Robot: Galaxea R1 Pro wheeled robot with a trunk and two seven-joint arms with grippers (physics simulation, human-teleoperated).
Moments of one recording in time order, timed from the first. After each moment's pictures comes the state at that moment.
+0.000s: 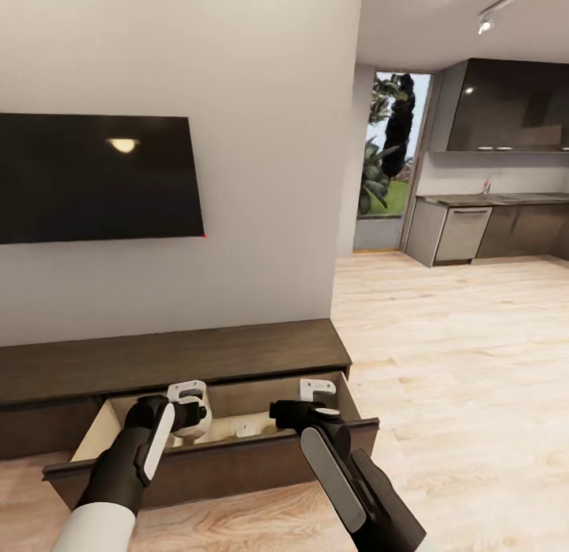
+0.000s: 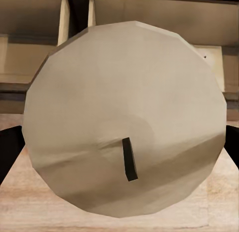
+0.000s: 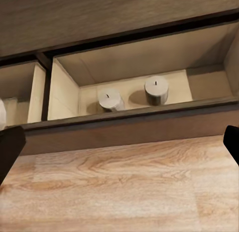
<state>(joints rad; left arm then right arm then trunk) -0.52 -0.05 0.13 -1.09 0.05 0.90 0.11 -0.44 0.17 0.51 -1.31 -0.63 0.69 -0.63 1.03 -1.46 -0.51</state>
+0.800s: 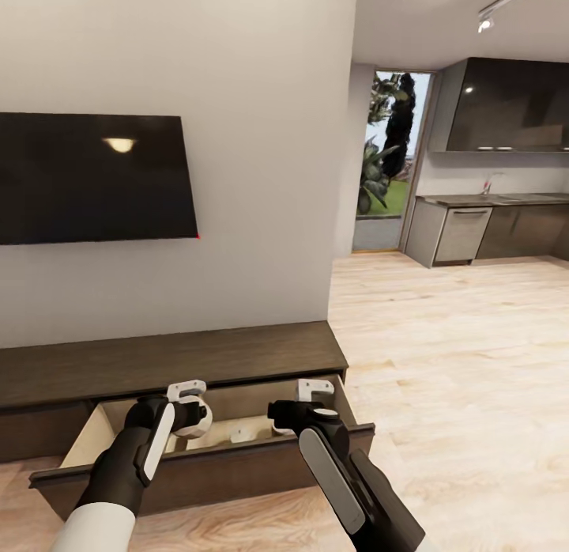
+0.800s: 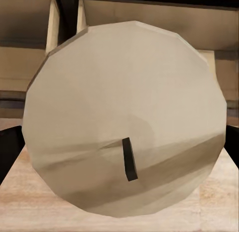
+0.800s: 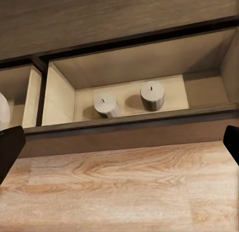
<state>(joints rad) -0.52 -0.05 0.13 -1.09 0.06 0.90 0.11 -0.44 0.17 0.52 -1.32 -0.63 0.69 -0.63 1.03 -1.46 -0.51</state>
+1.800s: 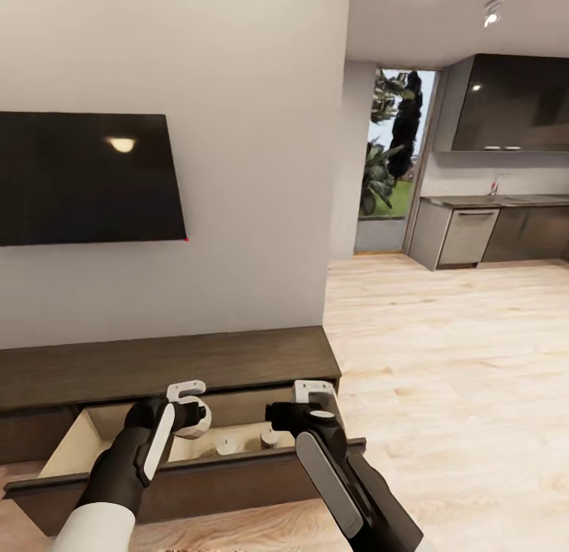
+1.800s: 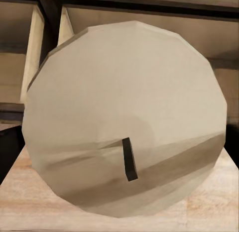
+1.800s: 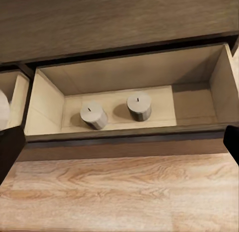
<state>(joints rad) -0.52 -0.05 0.13 -1.09 0.05 0.90 0.12 -0.44 0.17 0.55 -1.32 -0.63 0.69 -0.64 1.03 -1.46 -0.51</state>
